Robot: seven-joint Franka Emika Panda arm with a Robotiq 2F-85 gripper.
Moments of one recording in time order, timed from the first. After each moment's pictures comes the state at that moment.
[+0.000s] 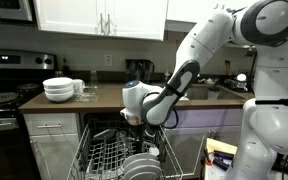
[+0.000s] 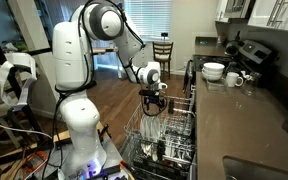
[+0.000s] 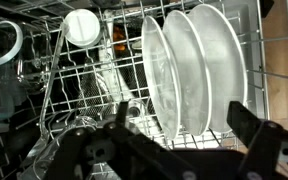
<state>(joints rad) 0.12 0.18 0.06 -2.41 -0.28 2.45 -0.02</state>
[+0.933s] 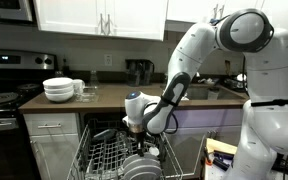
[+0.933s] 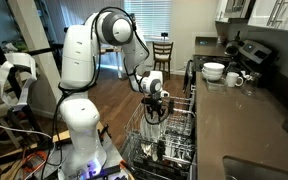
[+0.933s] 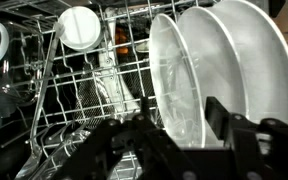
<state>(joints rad) 0.12 0.31 0.01 -2.41 -0.33 2.58 -0.02</state>
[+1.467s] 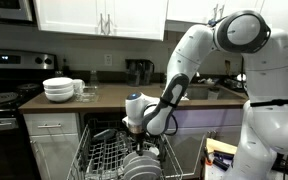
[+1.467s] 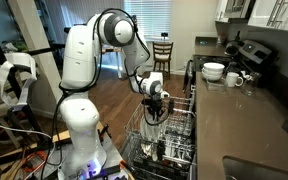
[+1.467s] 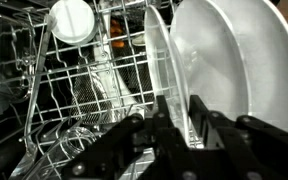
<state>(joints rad) 0.11 0.33 0.01 -2.41 -0.31 2.63 -0.02</state>
